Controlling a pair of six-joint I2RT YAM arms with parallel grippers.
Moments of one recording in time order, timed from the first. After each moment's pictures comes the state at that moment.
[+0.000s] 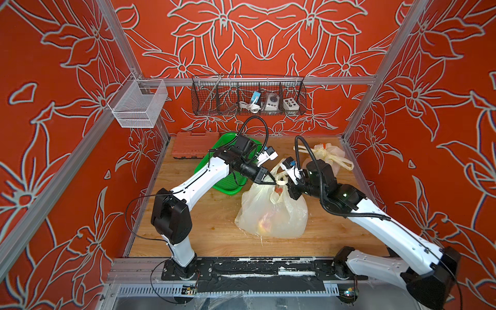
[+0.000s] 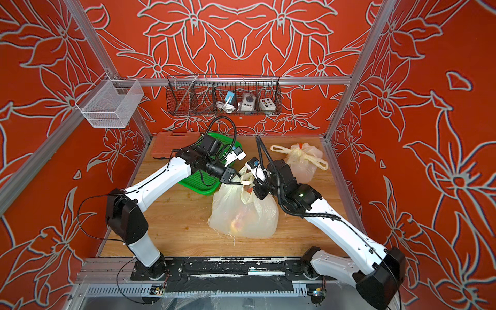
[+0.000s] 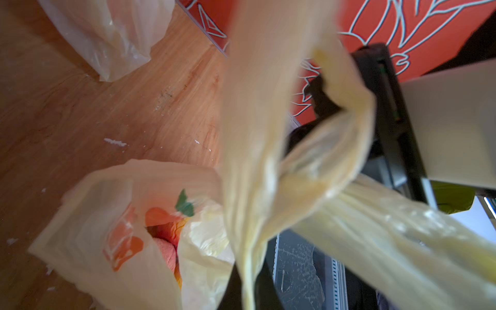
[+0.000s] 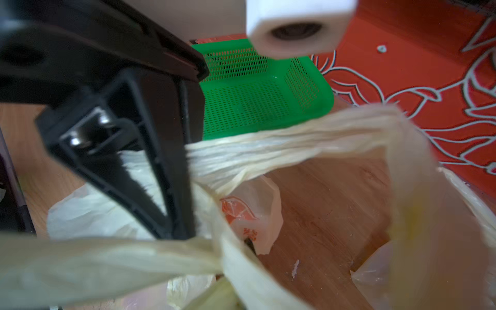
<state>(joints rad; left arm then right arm) -0.53 1.71 1.57 -0.79 1.02 0.02 0.69 1.12 1.03 -0.50 -0.11 -0.15</state>
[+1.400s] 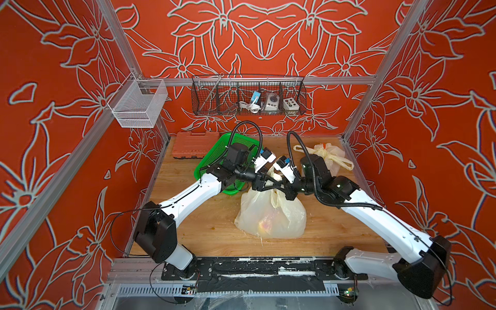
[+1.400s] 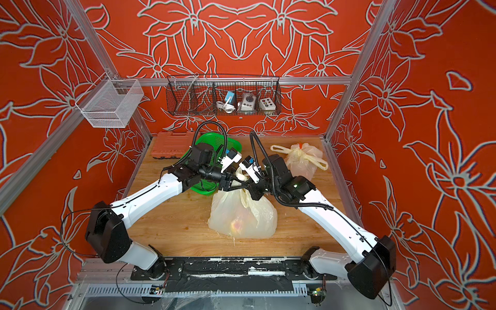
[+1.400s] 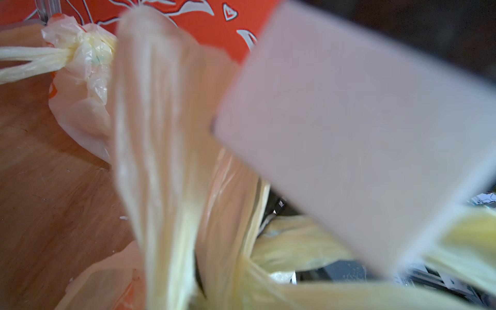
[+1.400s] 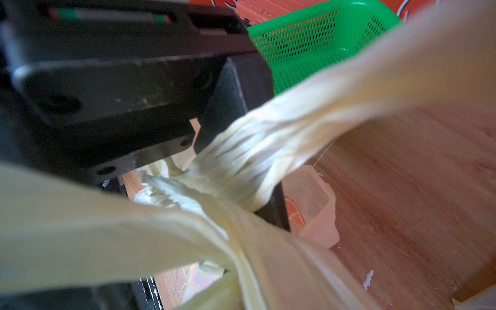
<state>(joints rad) -0.54 1.51 1.23 -0.22 1.02 -0.06 0.68 1.20 1.12 -0.59 -0.39 -0.05</state>
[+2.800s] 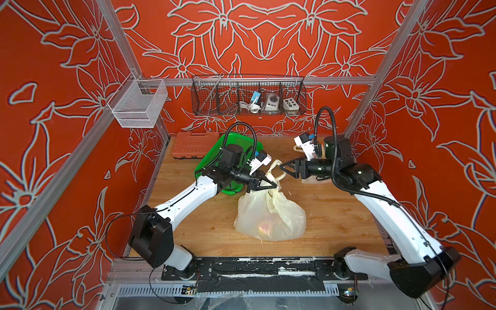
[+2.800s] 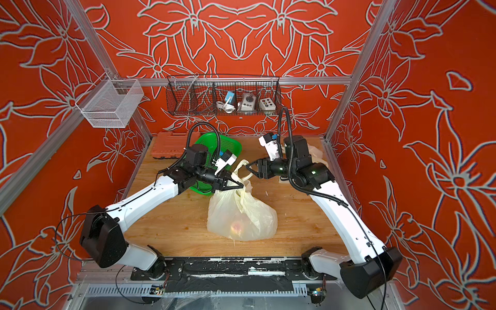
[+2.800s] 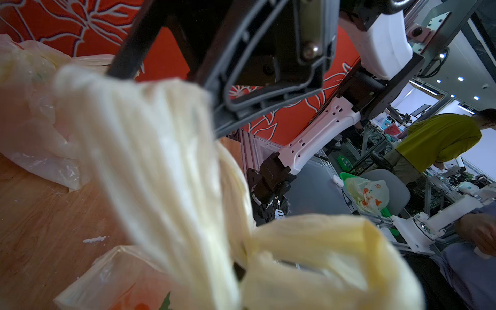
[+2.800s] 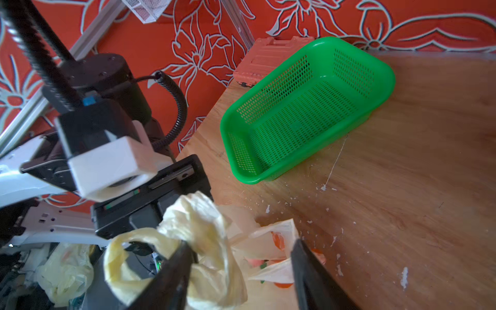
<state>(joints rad) -0.51 1.48 1.17 -0.18 1.20 -0.01 0.45 1.25 1.36 -0.68 -0.64 0.26</state>
